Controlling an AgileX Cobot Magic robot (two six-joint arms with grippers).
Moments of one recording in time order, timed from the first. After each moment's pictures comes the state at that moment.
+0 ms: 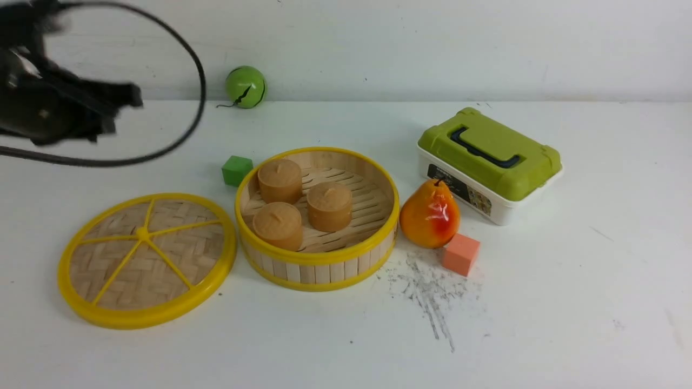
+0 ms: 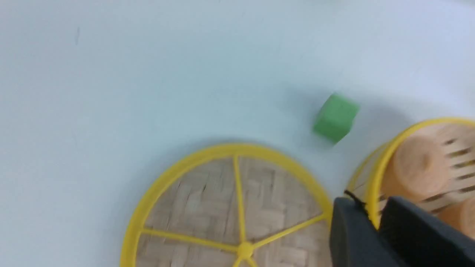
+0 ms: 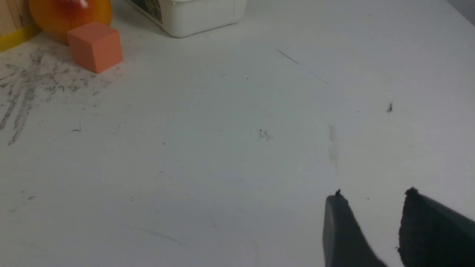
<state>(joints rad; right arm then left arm) -0.04 -0.02 0.02 -0.02 0.39 -0.03 -0.05 1.37 -1.27 0.00 0.54 -0.24</state>
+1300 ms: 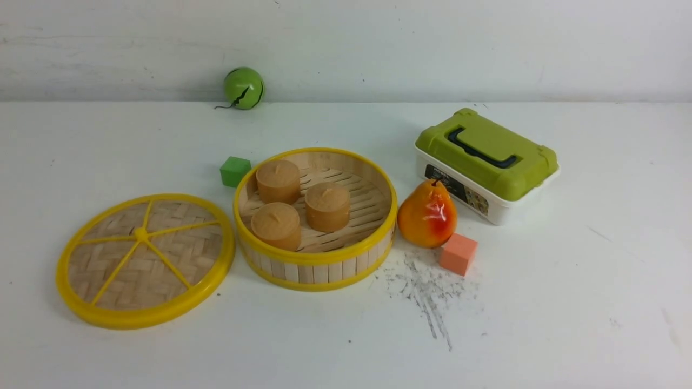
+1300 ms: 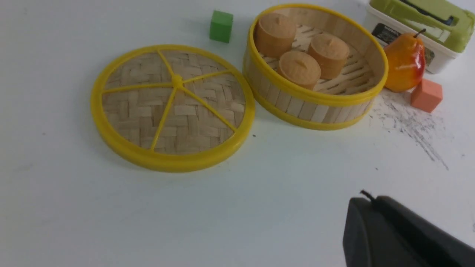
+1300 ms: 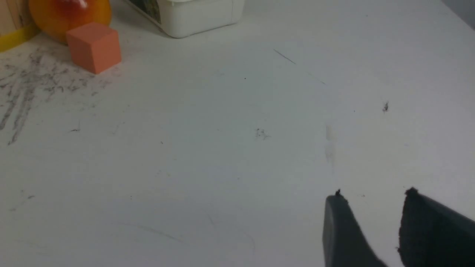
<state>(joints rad) -0.04 -0.02 0.02 -0.02 0.39 -0.03 -0.05 0.28 -0.68 -0.21 0.89 0.03</state>
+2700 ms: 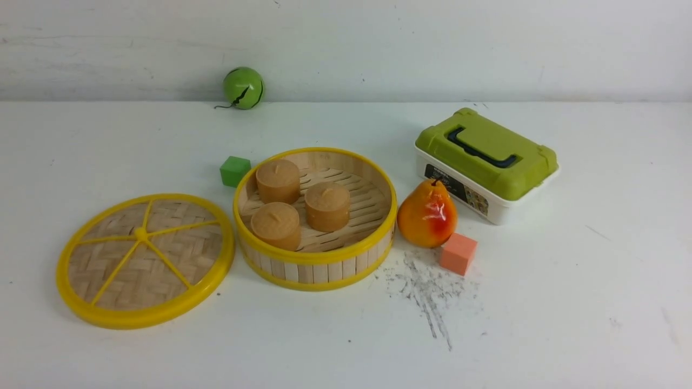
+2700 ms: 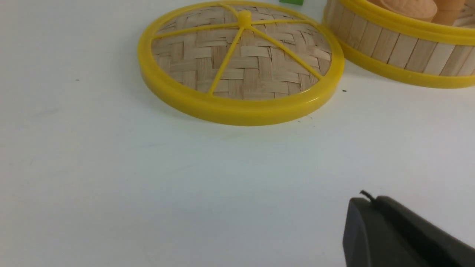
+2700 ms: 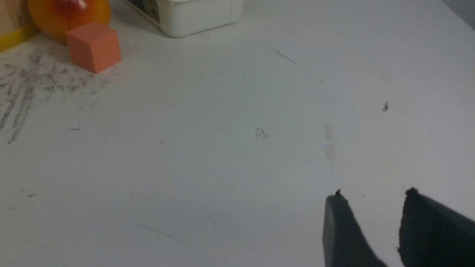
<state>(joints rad) -0.04 -0.02 0.02 -0.02 0.39 -0.03 -0.05 -0.01 0.03 -0.13 0.39 0.06</state>
